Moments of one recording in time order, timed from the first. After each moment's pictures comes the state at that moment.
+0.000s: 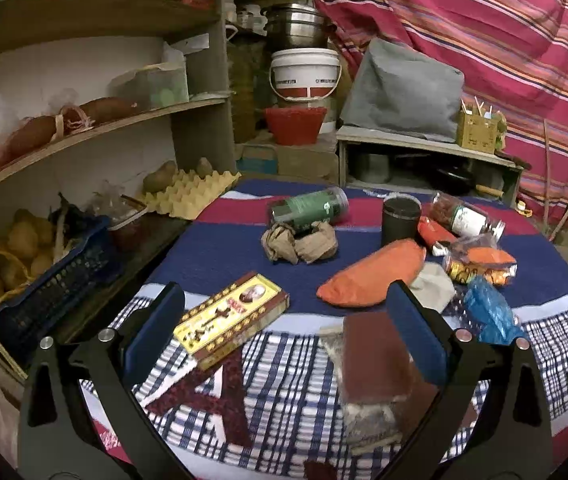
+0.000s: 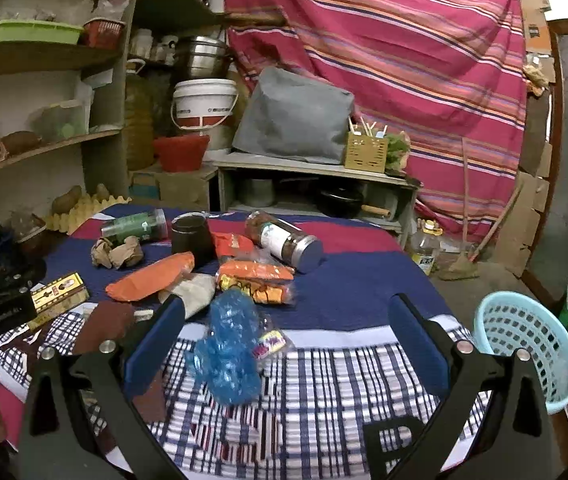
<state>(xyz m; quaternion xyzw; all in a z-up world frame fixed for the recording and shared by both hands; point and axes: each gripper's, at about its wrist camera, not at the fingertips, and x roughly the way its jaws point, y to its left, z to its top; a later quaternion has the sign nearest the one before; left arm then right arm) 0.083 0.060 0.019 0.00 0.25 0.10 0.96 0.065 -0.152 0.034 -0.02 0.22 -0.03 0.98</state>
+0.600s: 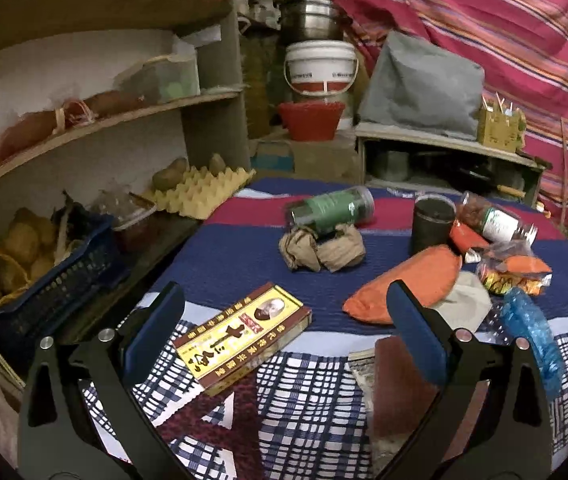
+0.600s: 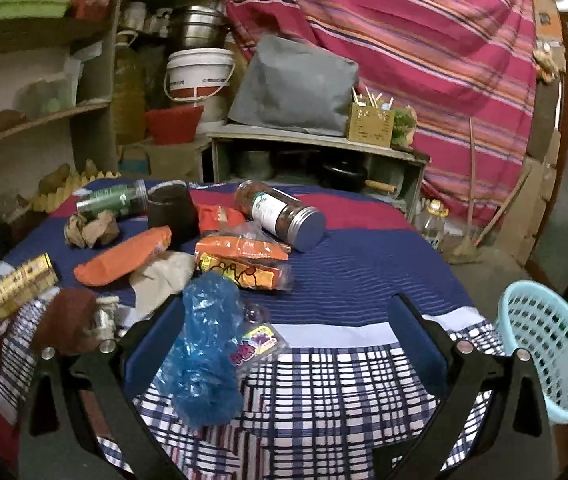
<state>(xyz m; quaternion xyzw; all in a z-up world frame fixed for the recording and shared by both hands) 0.117 0.077 -0.001 0.00 0.27 0.12 0.96 0.100 -0.159 -0.009 -0.04 0.26 -0.03 0.96</state>
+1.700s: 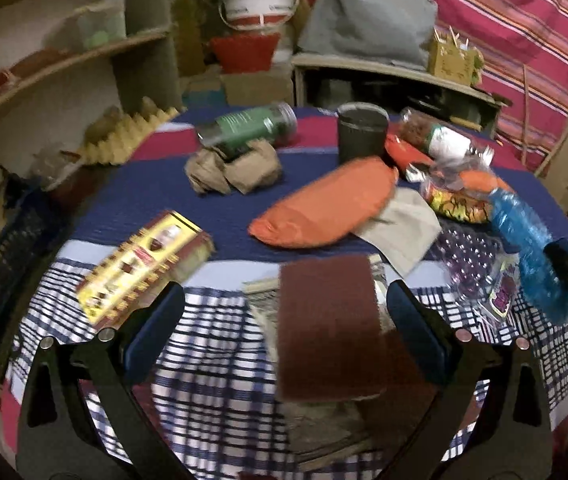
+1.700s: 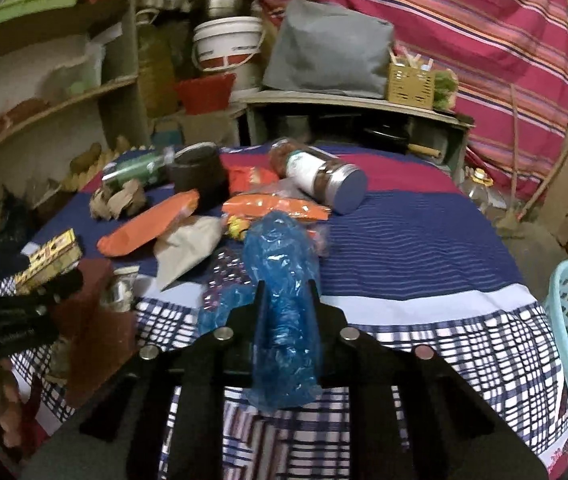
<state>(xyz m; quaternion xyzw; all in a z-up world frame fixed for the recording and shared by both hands) 0.137 0.027 -0.043 -0.01 0.38 0.02 0.92 0.118 -0.180 -0.024 0.02 0.32 0.04 0.95</state>
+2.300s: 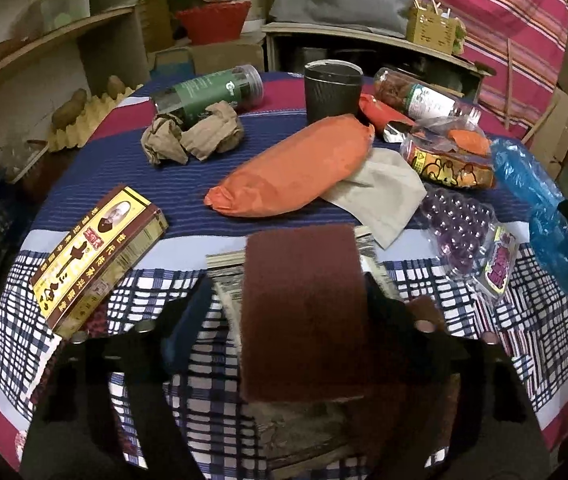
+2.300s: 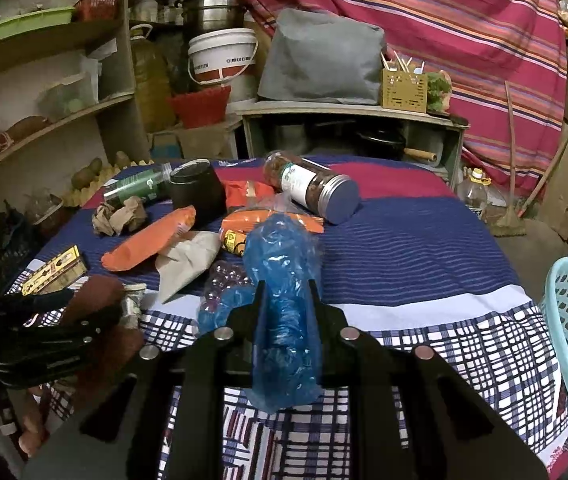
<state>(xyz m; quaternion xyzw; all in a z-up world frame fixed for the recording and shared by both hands) 0.150 0.013 -0.061 0.01 0.42 -0.02 0.91 0.114 -0.182 -0.017 0.03 0.30 0.04 0.95</state>
